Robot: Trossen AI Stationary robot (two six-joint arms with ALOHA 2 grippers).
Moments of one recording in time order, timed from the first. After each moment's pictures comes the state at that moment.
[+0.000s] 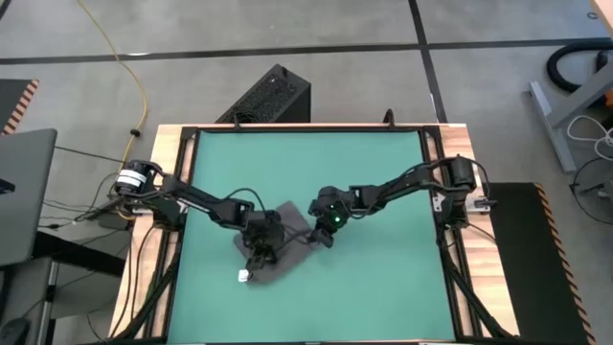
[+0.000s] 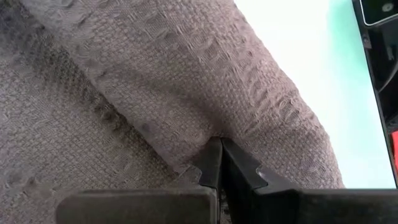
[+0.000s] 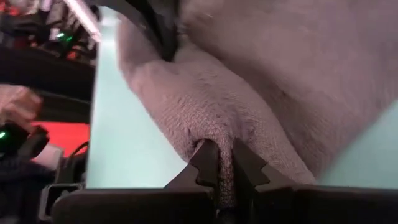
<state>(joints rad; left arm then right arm) -0.13 1.67 0.71 -0.06 0.44 -0.20 -0.03 1.86 0.93 0.28 -0.48 0.59</state>
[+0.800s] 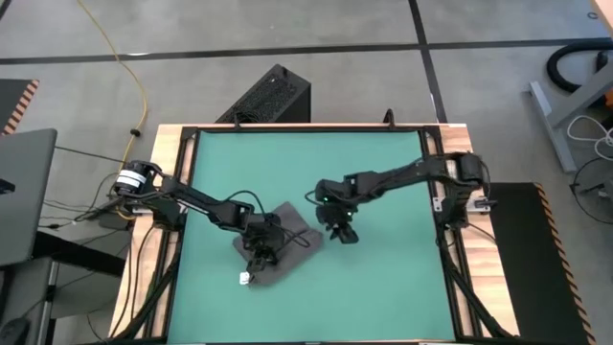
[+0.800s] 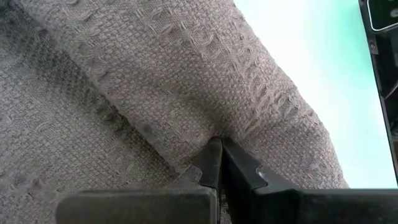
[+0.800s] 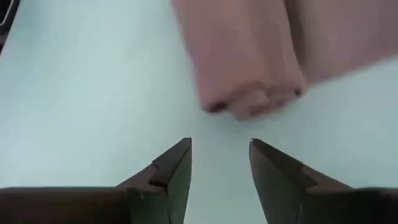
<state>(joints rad) -0.15 1.67 0.71 -0.07 0.40 -0.24 -0.04 1.77 1.12 -0.46 -0.44 -0.23</state>
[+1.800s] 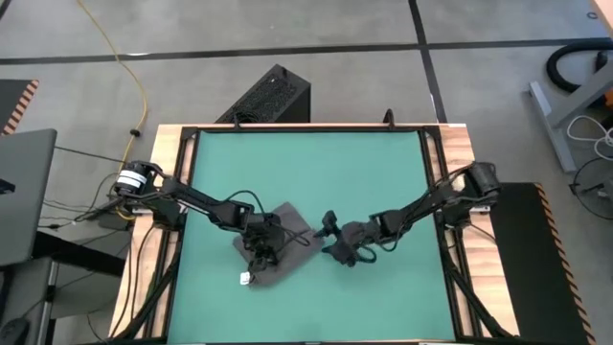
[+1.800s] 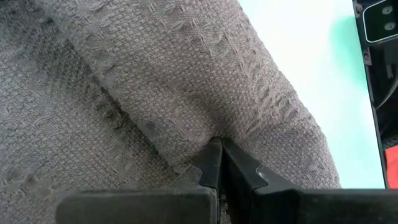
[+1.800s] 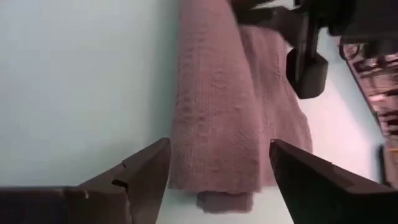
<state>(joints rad) -0.15 1.67 0.71 -0.03 0.41 -0.30 0.27 1.72 0.74 0.40 0.22 -0.73</state>
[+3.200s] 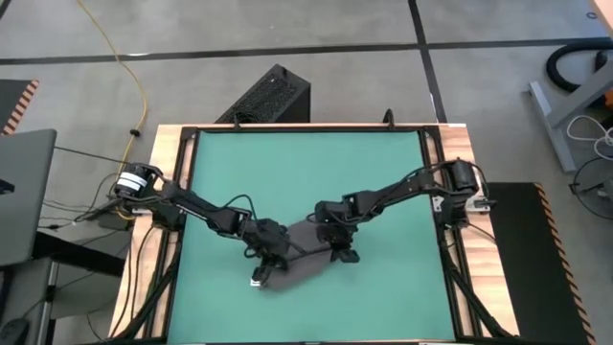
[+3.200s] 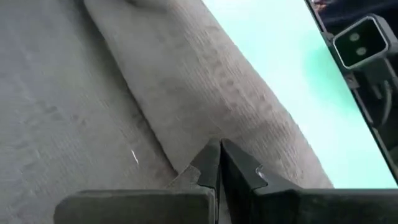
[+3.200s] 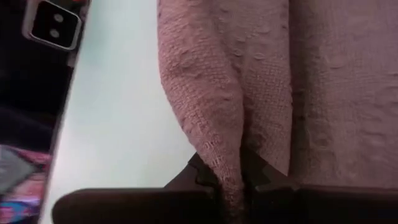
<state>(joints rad) -0.22 1.67 0.72 0.25 0.31 -0.25 0.06 1.88 1.04 -0.24 -0.63 0.03</state>
